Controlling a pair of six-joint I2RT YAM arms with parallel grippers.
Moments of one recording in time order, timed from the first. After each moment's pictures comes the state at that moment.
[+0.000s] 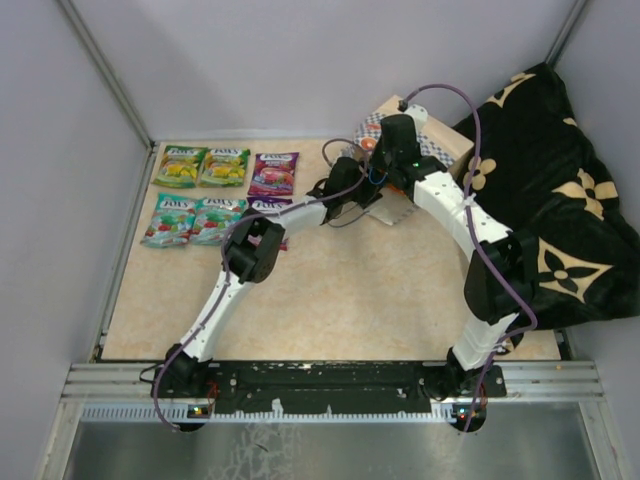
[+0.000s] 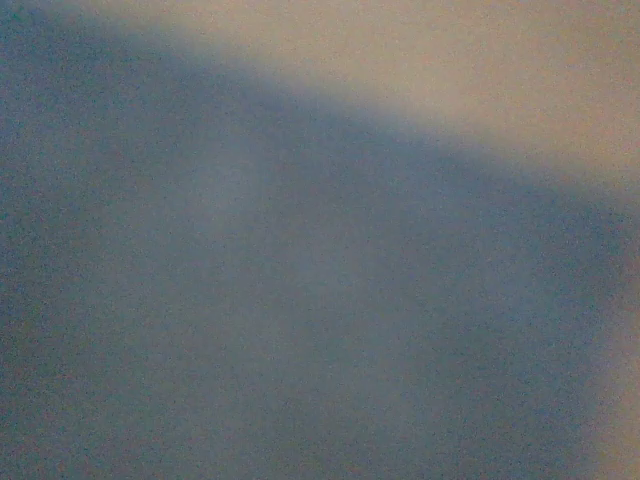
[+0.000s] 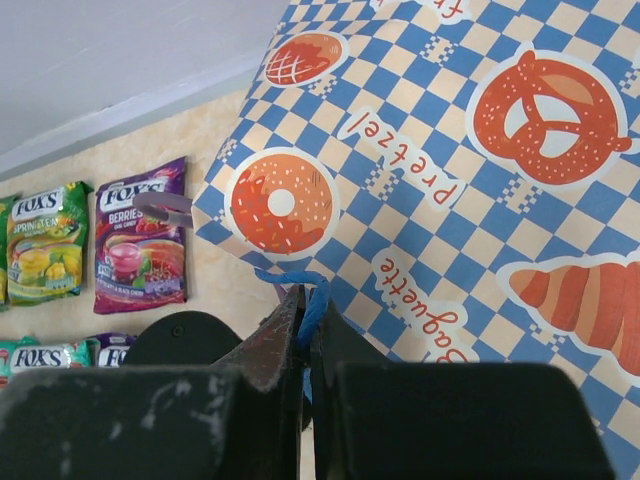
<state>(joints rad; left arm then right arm) -0.67 2.62 2.05 0.20 0.10 -1.24 0.41 1.73 1.53 -0.28 0.30 0.57</state>
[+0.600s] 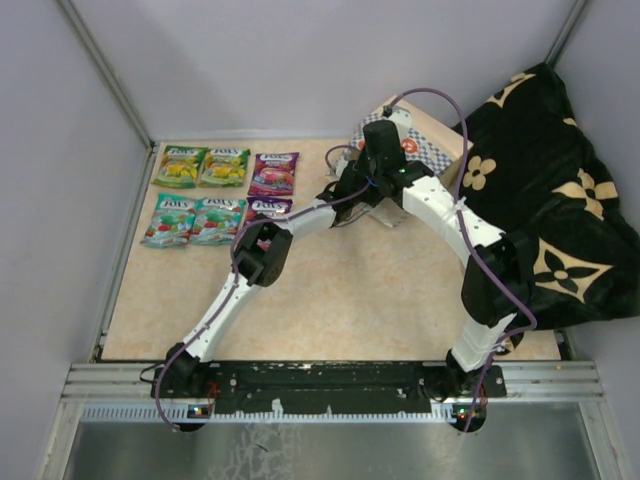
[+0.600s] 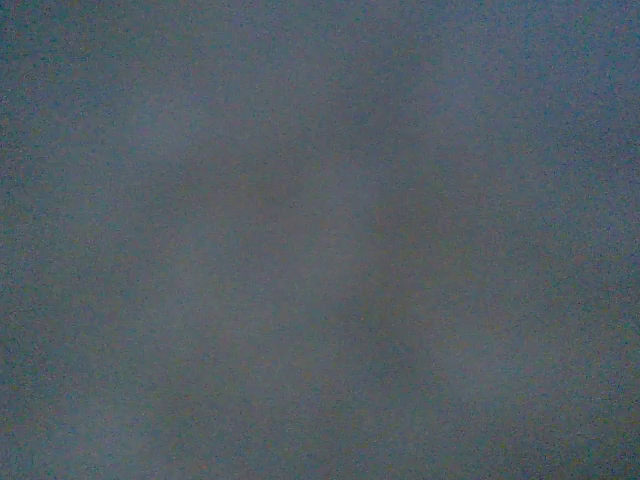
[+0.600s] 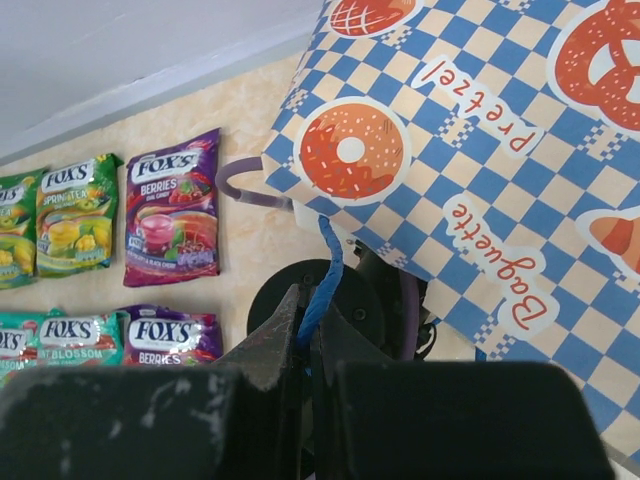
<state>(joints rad) -0.72 2.72 2.21 0.15 -0.06 -1.37 0.49 1.73 1.53 -0.28 0.34 0.62</state>
